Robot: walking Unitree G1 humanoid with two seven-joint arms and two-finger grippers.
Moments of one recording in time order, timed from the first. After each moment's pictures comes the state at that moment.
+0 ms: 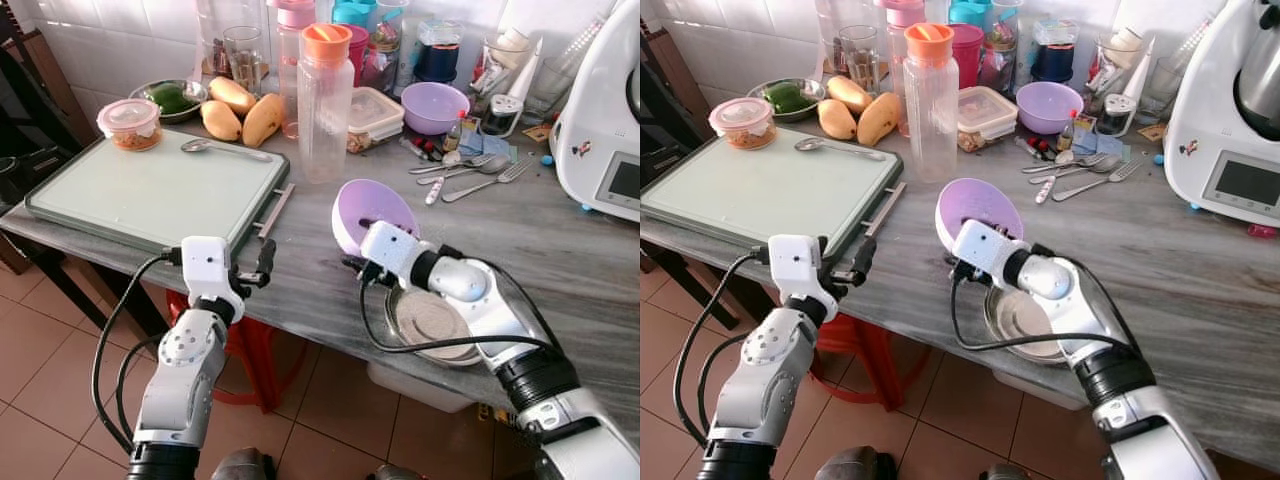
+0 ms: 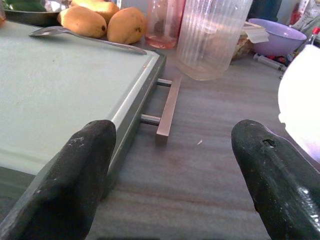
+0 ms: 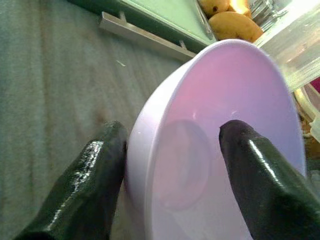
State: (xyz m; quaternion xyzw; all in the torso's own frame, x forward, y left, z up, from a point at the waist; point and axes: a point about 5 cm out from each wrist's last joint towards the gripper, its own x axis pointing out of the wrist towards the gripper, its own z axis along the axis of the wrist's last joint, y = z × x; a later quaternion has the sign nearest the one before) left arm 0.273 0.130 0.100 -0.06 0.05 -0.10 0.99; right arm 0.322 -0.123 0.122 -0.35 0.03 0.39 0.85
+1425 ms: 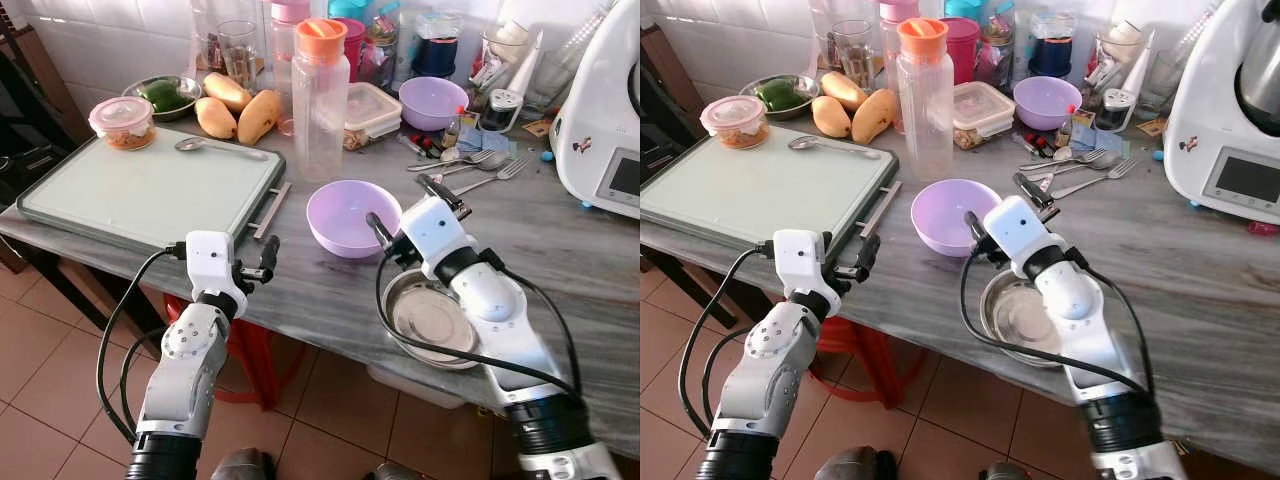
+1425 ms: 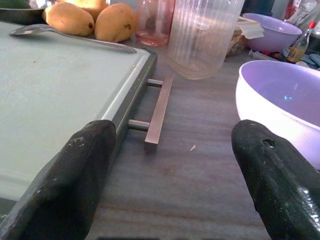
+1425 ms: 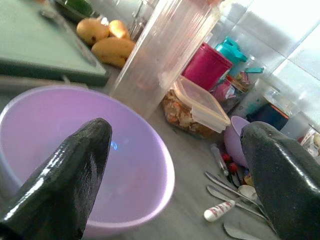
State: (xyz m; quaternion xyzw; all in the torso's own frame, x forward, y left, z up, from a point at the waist) left arm 0.280 0.128 0.101 -0.06 0.04 -0.11 0.99; right arm 0.299 -0.137 0.156 -0.27 -0.07 0.19 0.94
